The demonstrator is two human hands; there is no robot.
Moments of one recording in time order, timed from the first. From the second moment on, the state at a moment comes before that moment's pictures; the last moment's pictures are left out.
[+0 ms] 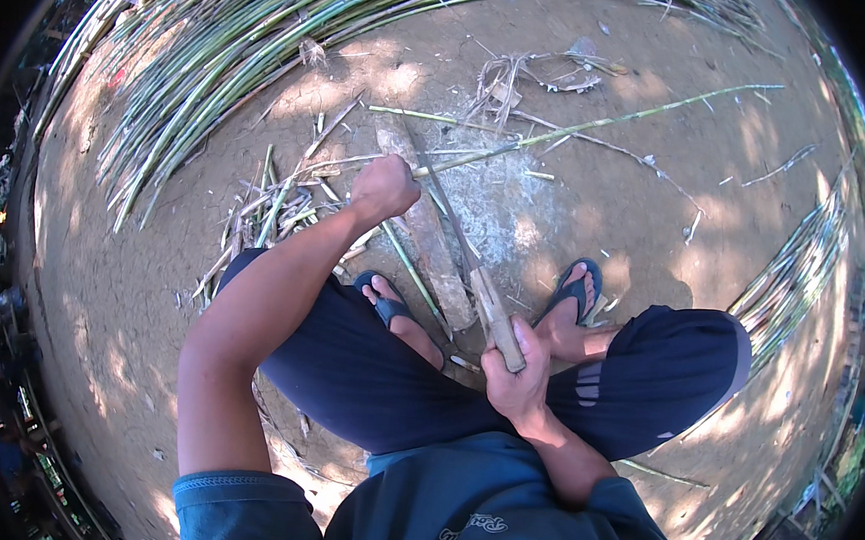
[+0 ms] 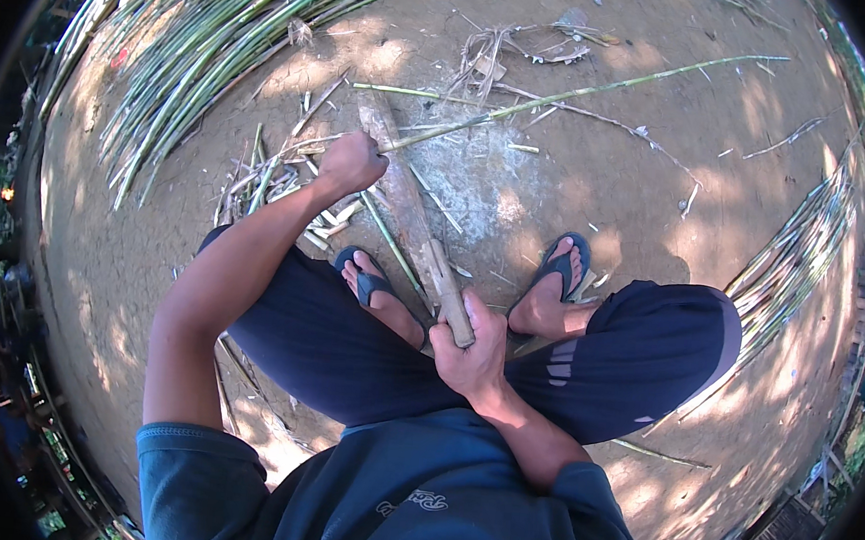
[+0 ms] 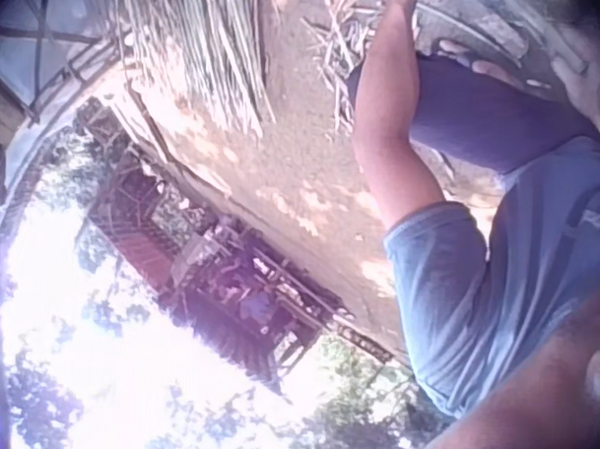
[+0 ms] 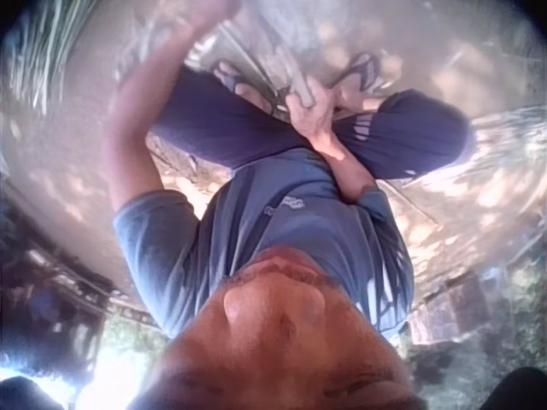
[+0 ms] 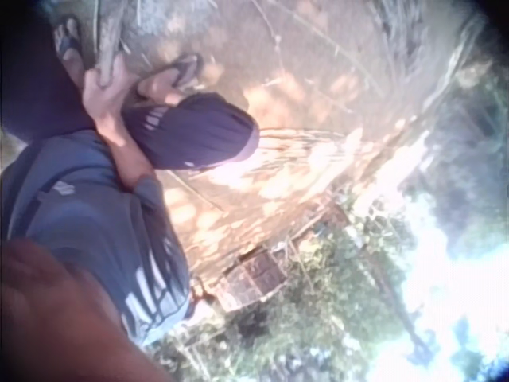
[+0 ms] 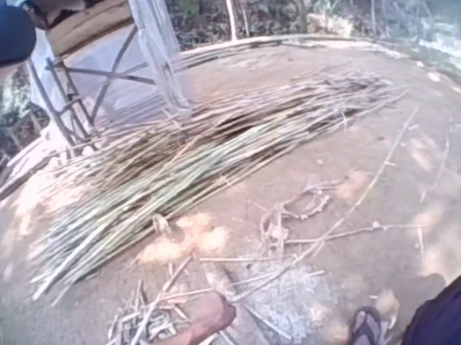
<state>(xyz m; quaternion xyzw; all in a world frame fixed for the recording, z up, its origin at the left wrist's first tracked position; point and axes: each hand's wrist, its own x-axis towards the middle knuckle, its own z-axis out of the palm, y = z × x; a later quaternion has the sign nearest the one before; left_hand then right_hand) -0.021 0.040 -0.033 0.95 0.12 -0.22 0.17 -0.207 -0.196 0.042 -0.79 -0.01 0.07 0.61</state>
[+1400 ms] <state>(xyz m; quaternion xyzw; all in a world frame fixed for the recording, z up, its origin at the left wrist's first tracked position) -0.029 0.021 -0.036 0.97 0.14 -0.15 0.10 -0.216 -0.209 0.050 -0.83 -0.02 0.02 0.55</state>
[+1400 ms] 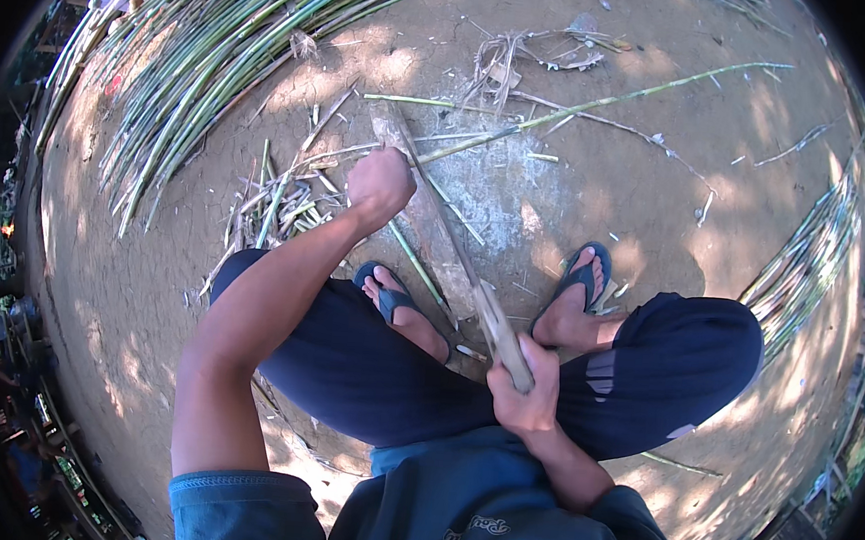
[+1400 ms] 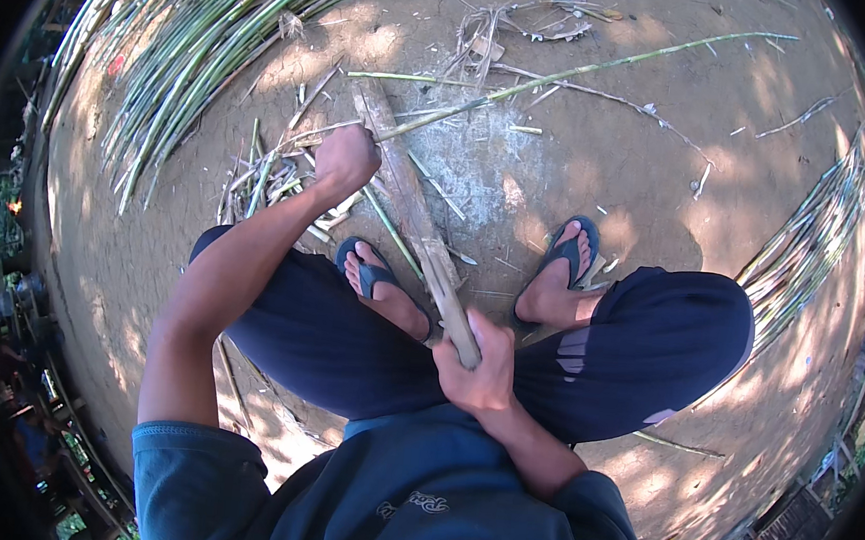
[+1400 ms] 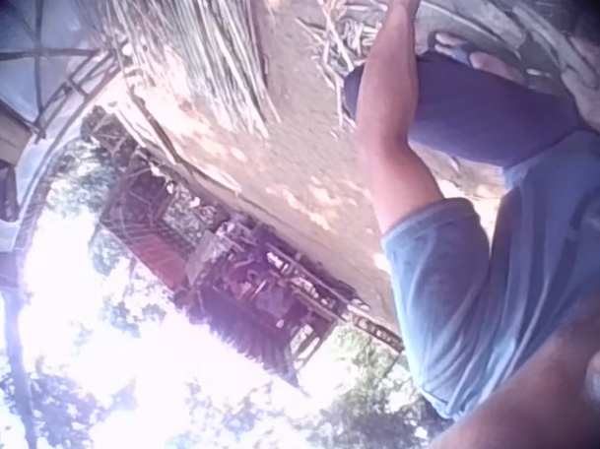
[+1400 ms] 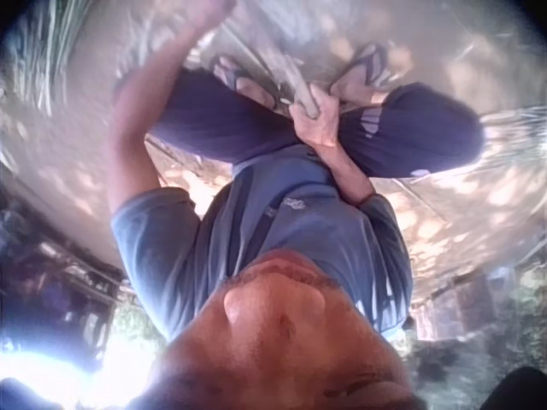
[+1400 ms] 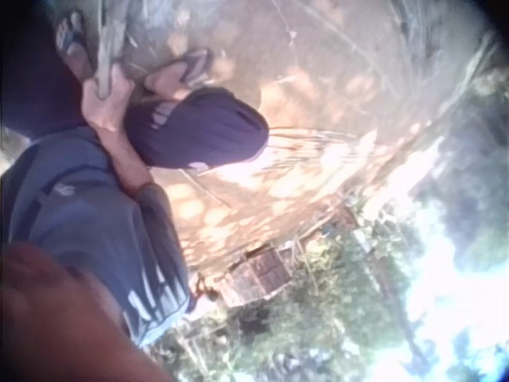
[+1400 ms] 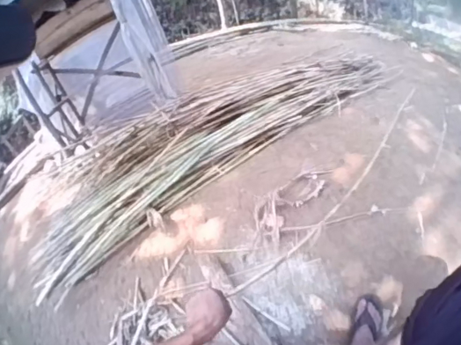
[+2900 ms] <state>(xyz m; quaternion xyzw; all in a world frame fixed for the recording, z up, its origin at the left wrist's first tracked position) -0.017 0.031 -0.029 0.97 0.14 -0.13 0.16 -0.201 -0.196 0.052 -0.78 -0.01 0.11 0.61</state>
